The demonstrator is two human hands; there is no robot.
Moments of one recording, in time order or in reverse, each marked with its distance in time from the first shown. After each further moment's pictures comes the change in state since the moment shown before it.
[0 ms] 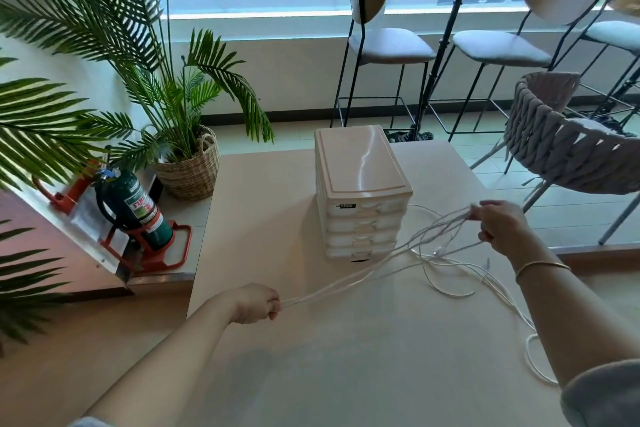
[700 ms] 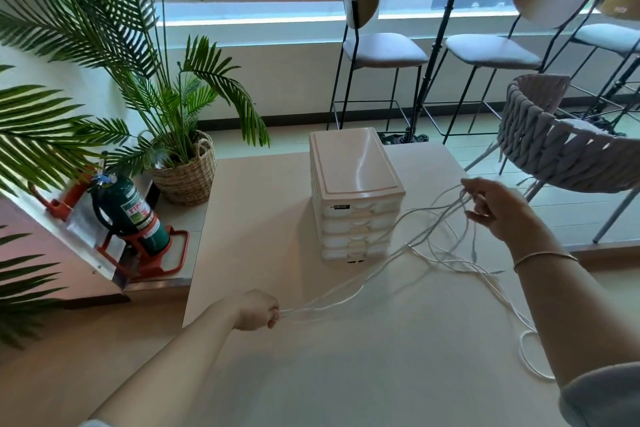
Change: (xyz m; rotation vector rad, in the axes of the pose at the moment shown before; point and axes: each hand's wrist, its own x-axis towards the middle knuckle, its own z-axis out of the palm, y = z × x) left_hand 0.009 -0.005 0.011 0.068 -0.040 0.001; right_hand -0.012 -0.027 -0.011 0.195 -0.166 -0.009
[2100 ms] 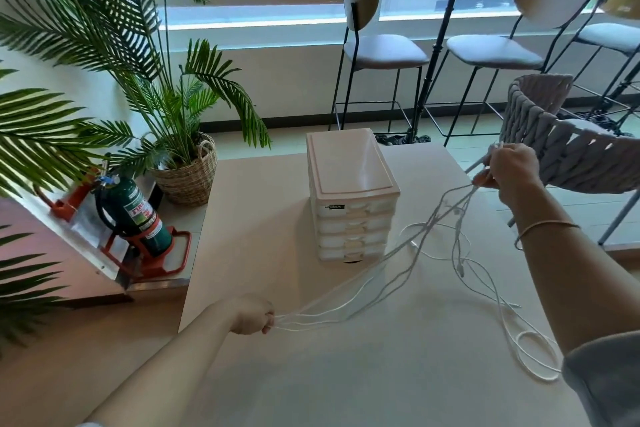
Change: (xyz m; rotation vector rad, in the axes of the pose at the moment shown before) left_hand -0.005 0.011 0.002 0.089 -0.052 -0.006; right_hand 0.006 -0.050 -0.001 -0.111 0.210 -0.181
